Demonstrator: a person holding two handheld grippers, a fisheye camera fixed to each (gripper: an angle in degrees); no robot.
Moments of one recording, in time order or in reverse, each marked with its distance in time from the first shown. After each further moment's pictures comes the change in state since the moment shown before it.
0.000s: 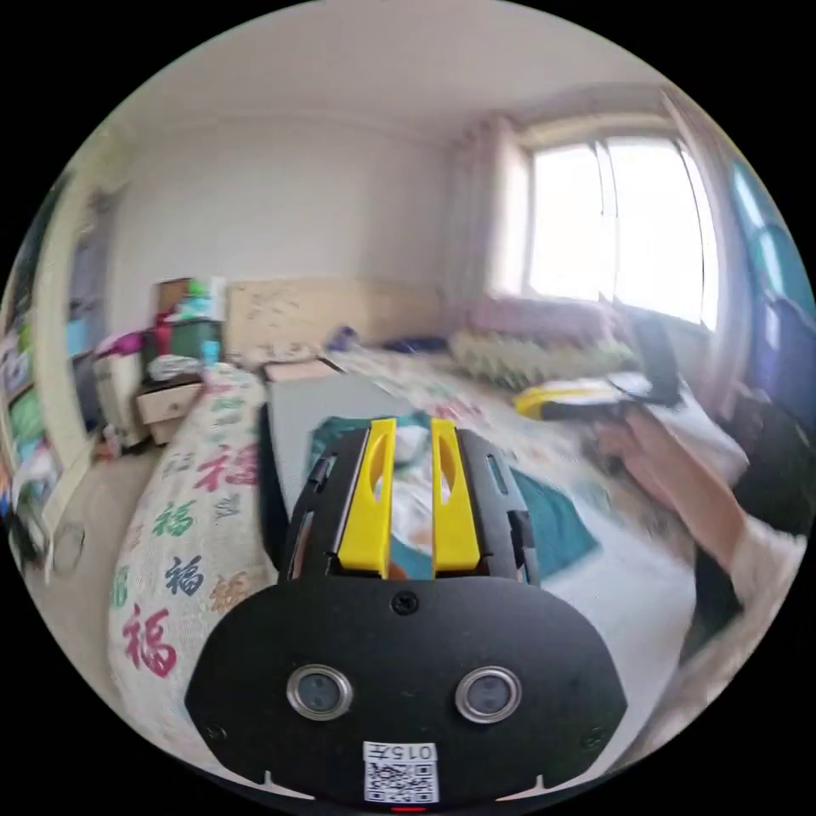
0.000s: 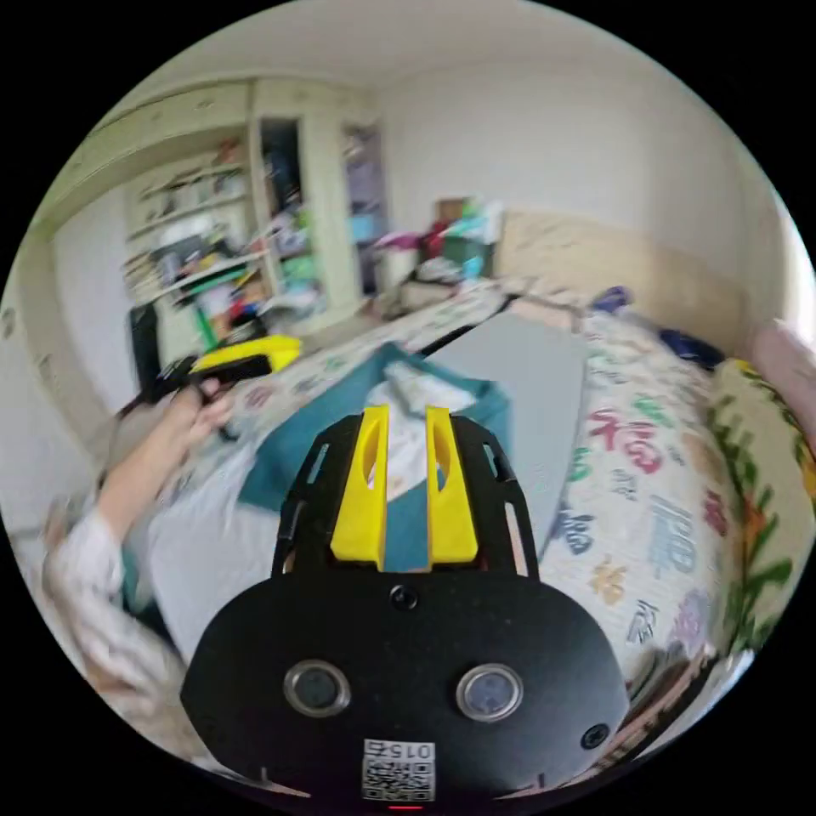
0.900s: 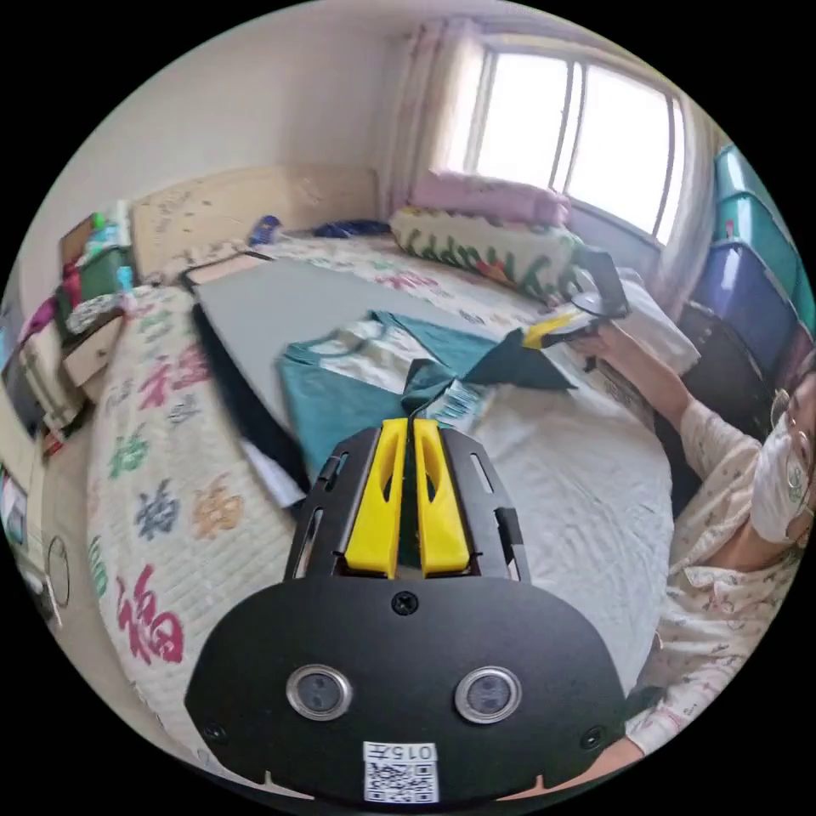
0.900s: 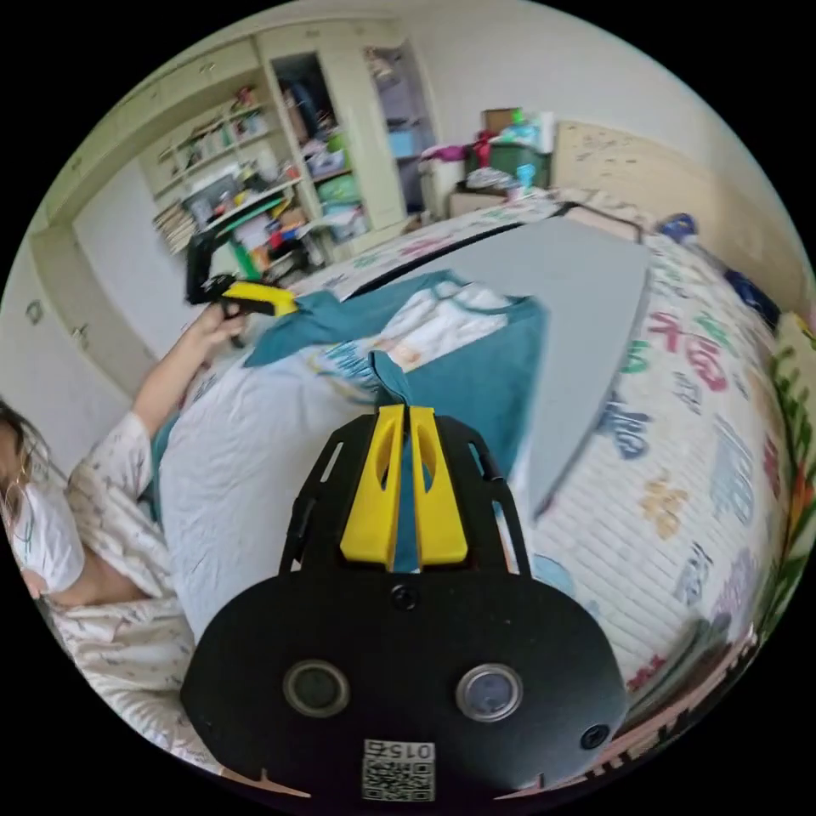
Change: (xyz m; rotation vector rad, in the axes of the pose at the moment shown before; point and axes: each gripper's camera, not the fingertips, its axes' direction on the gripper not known) left arm -0.093 -0.071 0.074 -0.143 -0.004 -0.108; right arm 0.123 -0.067 0.024 -0.073 0.031 0.179
